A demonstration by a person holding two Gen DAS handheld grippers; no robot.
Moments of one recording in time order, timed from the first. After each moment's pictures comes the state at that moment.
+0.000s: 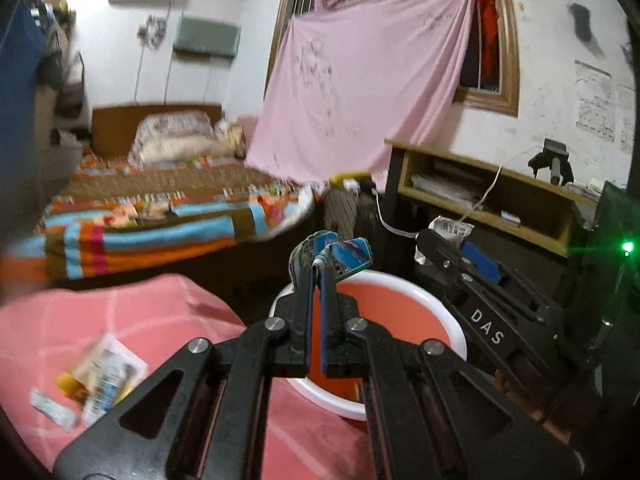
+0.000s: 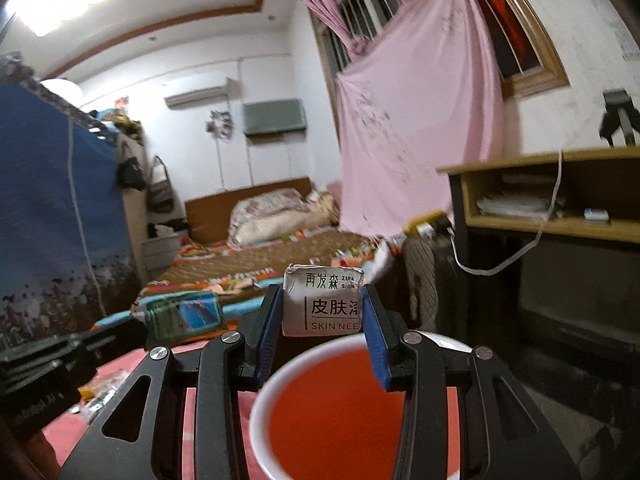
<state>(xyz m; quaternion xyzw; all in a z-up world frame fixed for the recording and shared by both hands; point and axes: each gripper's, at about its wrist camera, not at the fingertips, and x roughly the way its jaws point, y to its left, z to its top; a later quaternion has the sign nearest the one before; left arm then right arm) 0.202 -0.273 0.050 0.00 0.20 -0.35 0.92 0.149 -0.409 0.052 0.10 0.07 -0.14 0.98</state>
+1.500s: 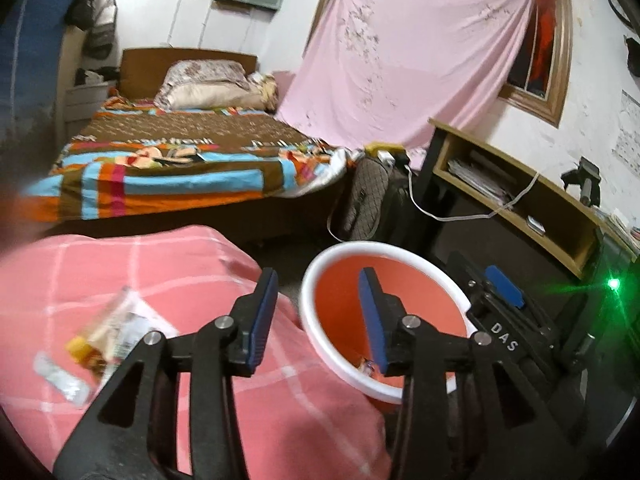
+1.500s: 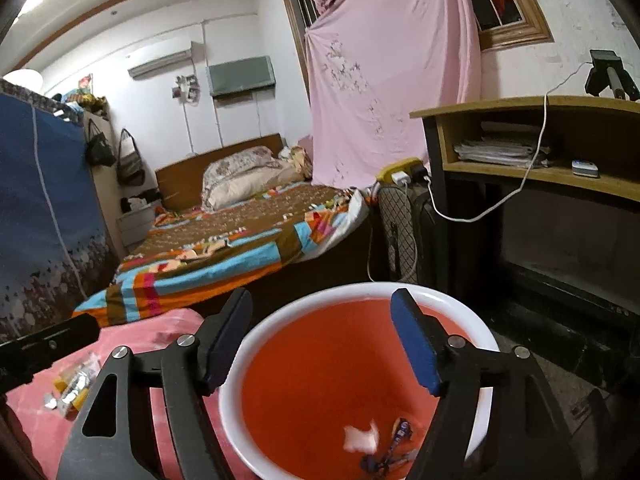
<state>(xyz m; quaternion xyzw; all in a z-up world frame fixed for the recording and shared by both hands) 0.224 -0.244 0.049 -0.04 0.27 -0.29 0.92 0.153 -0.416 0.036 0.13 0.12 -0.16 0.97</state>
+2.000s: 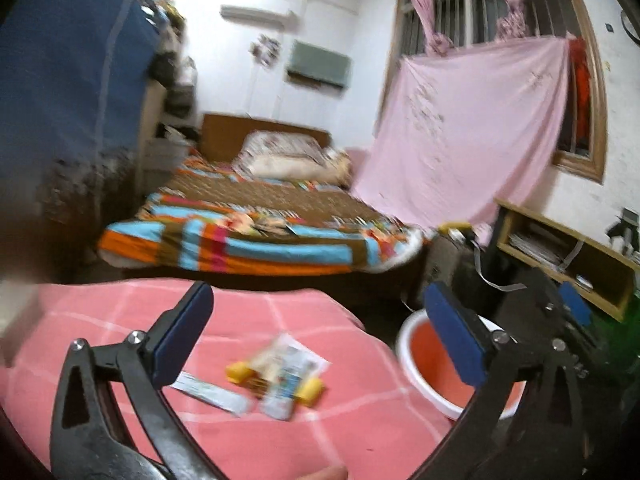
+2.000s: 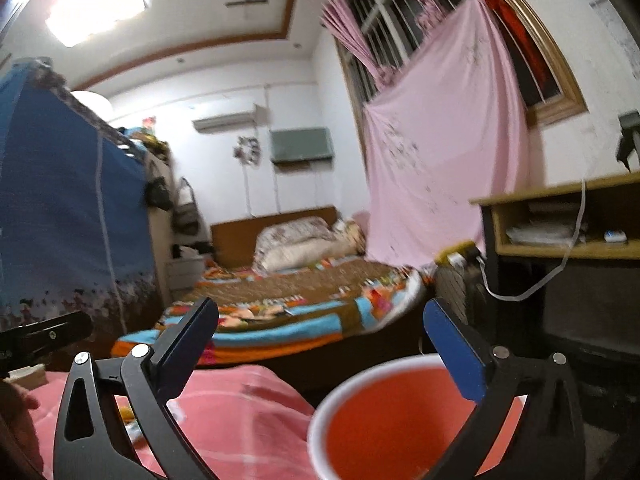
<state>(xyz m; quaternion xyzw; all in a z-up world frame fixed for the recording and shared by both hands) 0.186 -0.138 0.072 -0.07 0.14 -0.15 0.98 0.127 -0.335 0.074 0.06 -0.02 -0.08 0.99</state>
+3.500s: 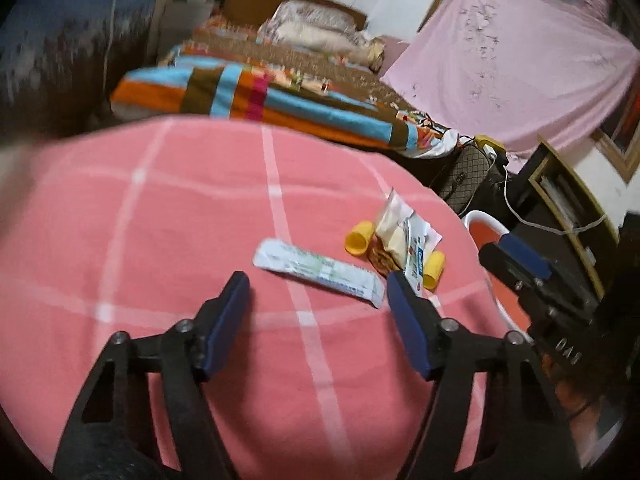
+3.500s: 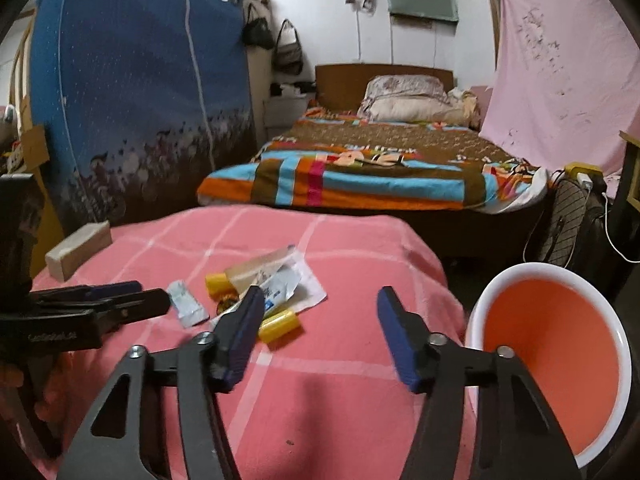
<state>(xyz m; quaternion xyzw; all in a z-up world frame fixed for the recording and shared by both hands) 0.244 -0.064 -0.024 -0.14 0.41 -0.17 0.89 0.217 -0.243 0.022 -0.01 0.29 0.11 0.95</state>
